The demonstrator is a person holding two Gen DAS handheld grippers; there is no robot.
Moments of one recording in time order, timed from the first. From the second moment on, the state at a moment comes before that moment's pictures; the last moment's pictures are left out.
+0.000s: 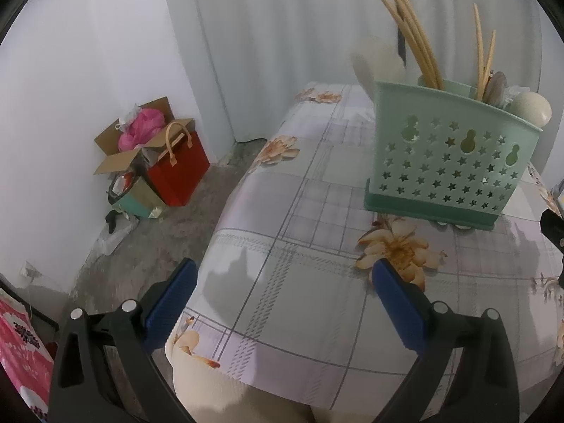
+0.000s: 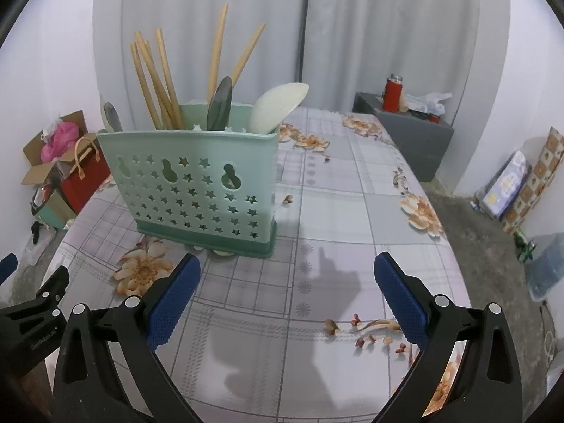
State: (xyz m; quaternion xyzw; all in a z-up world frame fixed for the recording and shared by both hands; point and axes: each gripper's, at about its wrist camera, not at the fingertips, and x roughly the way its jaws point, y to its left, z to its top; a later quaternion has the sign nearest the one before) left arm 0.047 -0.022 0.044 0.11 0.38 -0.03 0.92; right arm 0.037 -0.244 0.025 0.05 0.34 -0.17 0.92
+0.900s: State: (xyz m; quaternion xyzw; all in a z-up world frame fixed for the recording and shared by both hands) left arm 0.048 -0.008 0.043 0.08 0.38 -0.01 0.92; right arm 0.036 -0.246 0.025 0.05 0.34 -0.17 0.92
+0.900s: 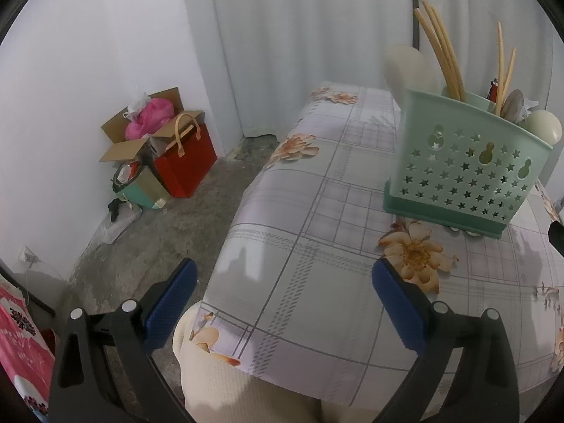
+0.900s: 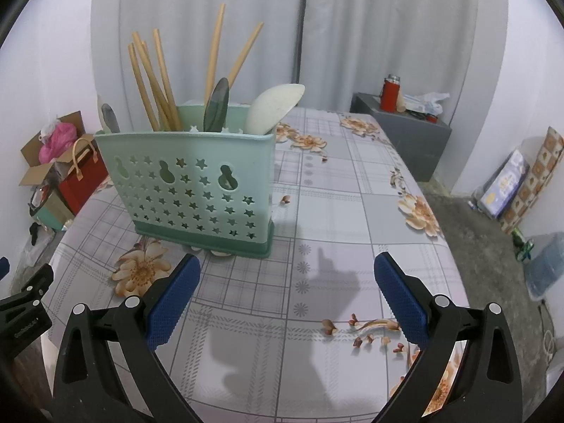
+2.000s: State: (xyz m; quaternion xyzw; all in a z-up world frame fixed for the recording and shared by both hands) left arm 0.048 -0.003 0.044 0.08 0.38 -0.01 0.92; right arm 0.031 -0.245 0.025 0.05 0.33 -0.17 0.92
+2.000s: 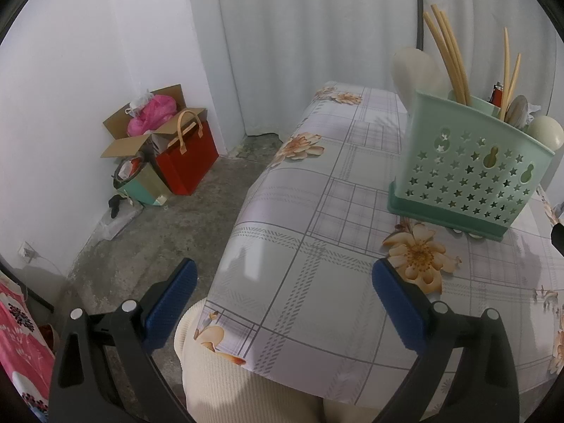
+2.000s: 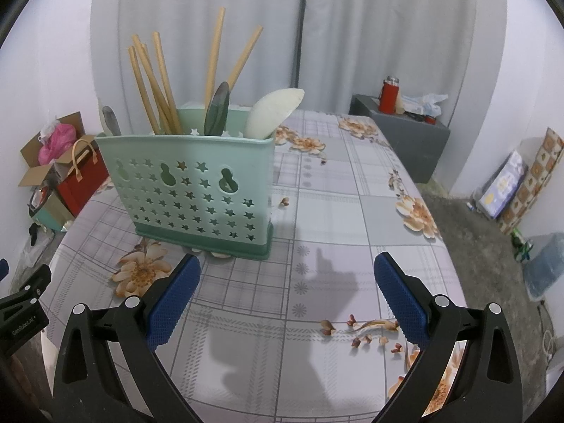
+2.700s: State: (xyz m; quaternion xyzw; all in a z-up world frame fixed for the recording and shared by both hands) left arm 0.048 -0.002 0.045 0.07 0.38 -0.01 0.92; right arm 0.029 -0.245 0.027 0.05 0.33 -0.18 0.93
